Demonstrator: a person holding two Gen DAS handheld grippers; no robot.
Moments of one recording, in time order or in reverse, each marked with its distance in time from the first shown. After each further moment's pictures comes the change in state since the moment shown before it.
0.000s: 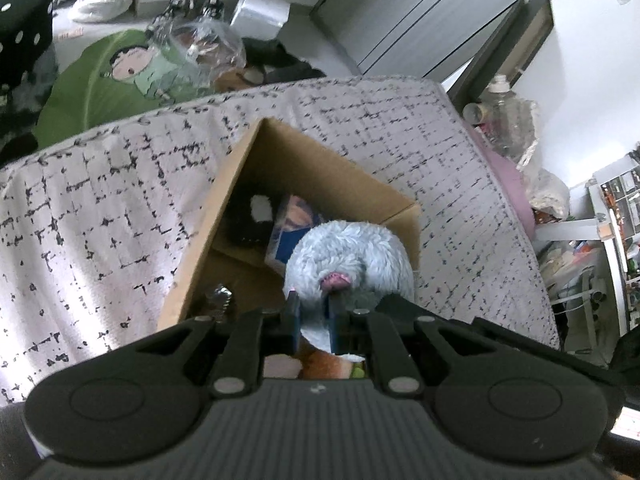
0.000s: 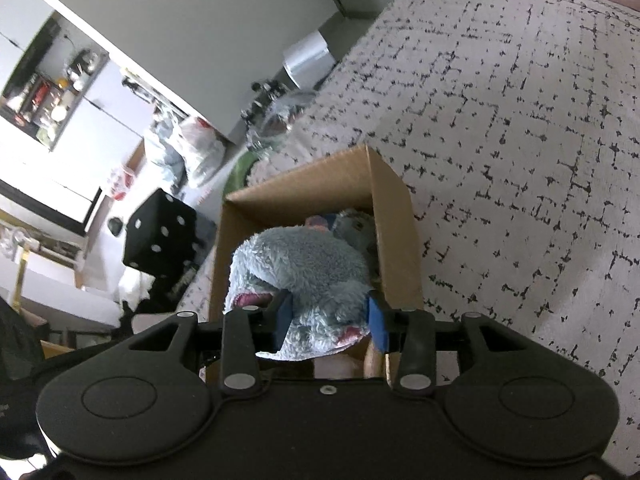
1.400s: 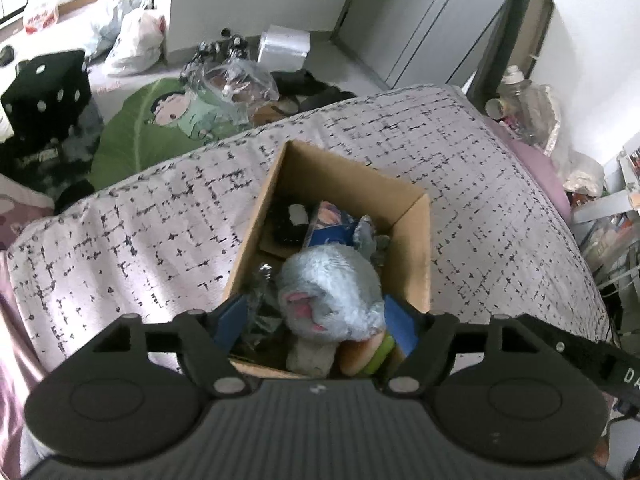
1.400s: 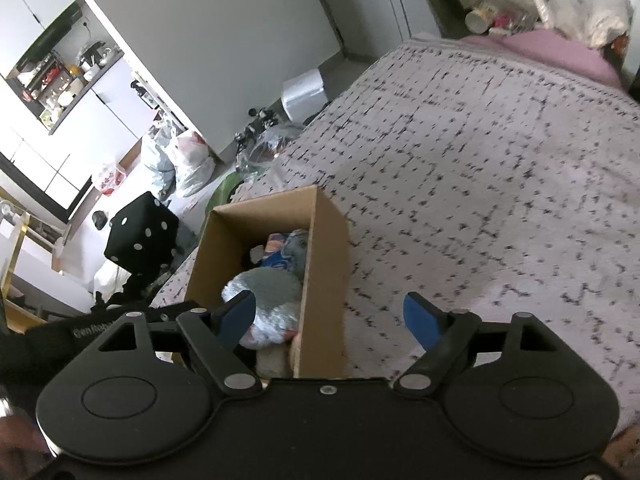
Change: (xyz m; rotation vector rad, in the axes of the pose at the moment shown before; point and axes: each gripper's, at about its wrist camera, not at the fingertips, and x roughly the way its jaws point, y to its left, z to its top) left arm -0.055 -0.035 -0.029 0.130 -0.100 0.193; right arm -0.099 -0.031 -0.017 -0.118 -0.138 -0.065
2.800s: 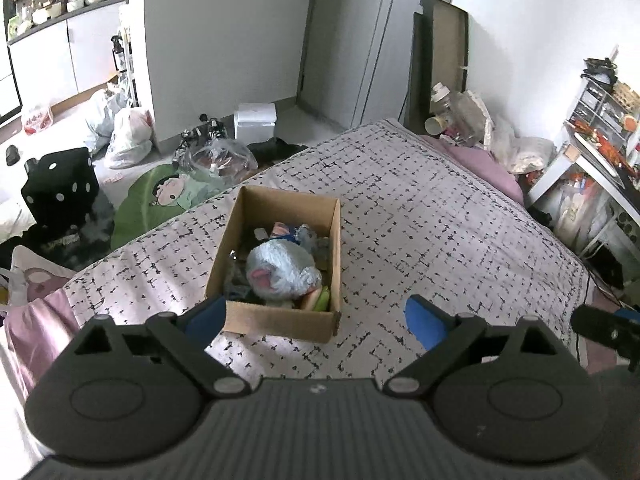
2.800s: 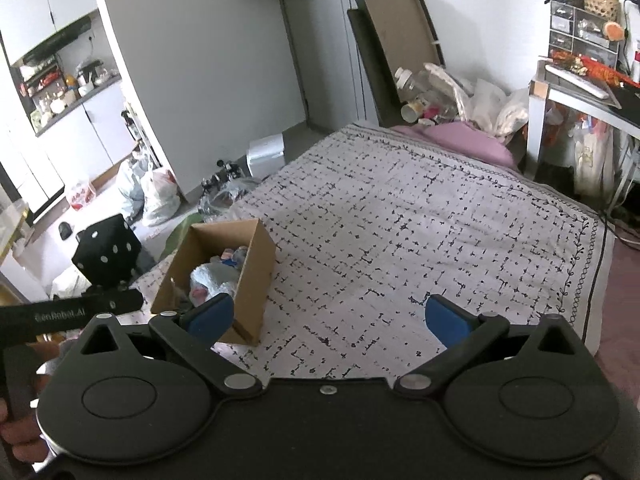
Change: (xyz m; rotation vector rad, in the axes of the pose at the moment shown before) left arm -0.138 -0.076 -0.092 0.203 -0.201 0.039; right arm -0.174 -0.022 -0.062 -0.120 -0.221 -0.161
